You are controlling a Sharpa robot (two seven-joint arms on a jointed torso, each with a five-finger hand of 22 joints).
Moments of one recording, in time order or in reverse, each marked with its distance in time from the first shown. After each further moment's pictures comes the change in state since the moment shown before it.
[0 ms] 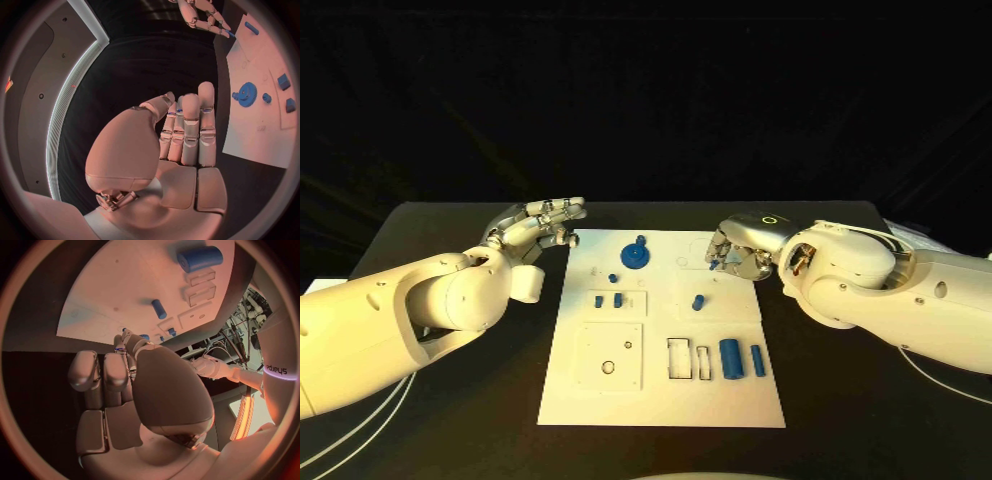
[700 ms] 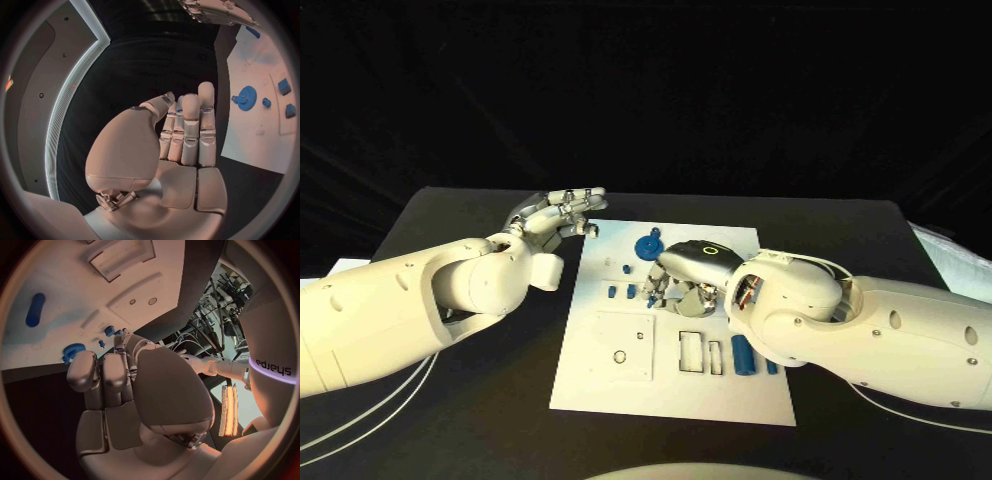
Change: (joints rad) left arm 0.000 0.011 0.000 0.002 -0.001 0.006 -0.002; left_hand 0.000 0.000 0.000 0.000 0.000 0.000 0.000 0.000 0.000 -0.004 0.004 0.006 0.000 0.000 0.000 -0.004 -0.004 0.000 0.000 0.000 0.000 -0.003; right arm -0.065 0.188 -0.001 0.091 0.066 0.003 0.024; right_hand -0.012 -0.001 0.019 -0.019 -0.006 -0.005 0.004 0.000 0.002 0.004 0.003 -0.006 0.000 -0.001 0.006 0.009 0.005 0.000 0.007 0.007 0.000 0.003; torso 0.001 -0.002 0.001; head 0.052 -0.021
